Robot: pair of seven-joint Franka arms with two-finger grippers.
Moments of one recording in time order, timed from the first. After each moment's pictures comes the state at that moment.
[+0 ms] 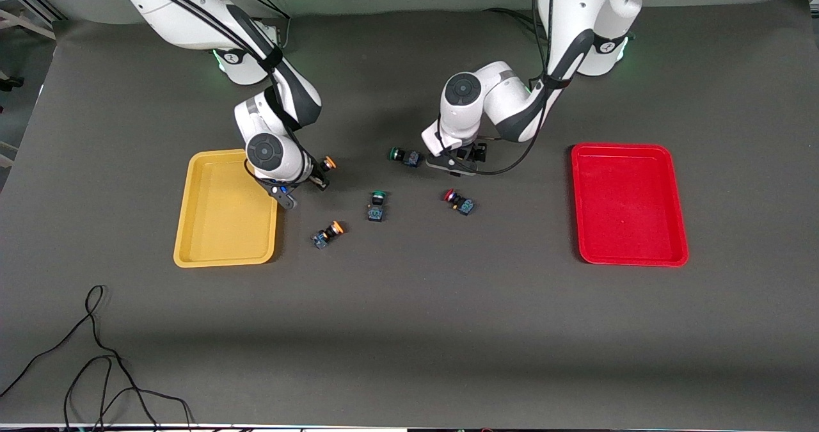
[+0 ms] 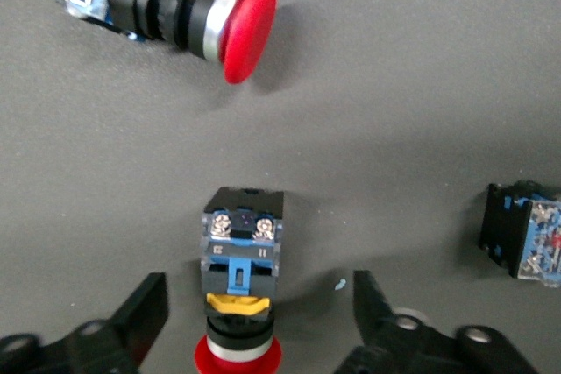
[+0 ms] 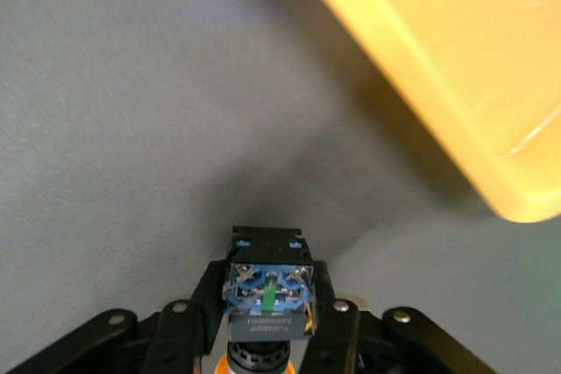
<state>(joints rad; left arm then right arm) -0.49 0.46 -0.36 -2.19 0.24 2.57 -0.78 0.27 0.34 0.20 -2.28 0.08 2.32 1.19</state>
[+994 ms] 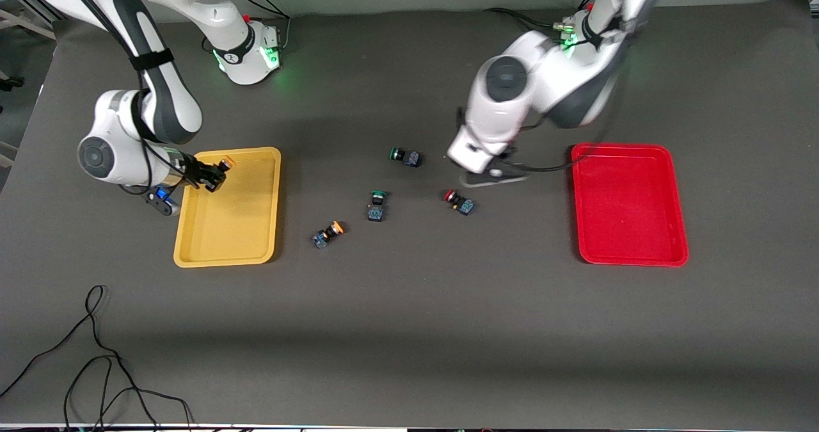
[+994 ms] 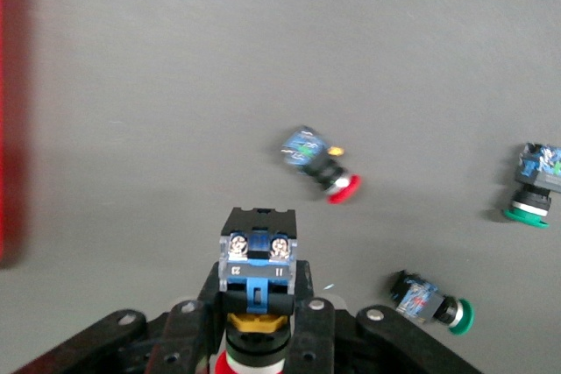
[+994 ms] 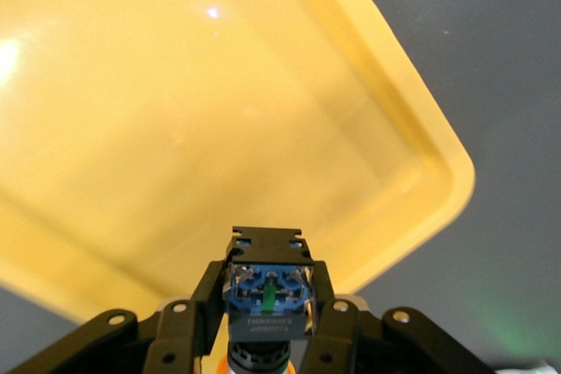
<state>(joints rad) -0.30 0.18 -0.34 -1.96 -0.03 2.05 -0.79 0.13 0.14 -0.16 -2.41 0.08 2.23 0.60</state>
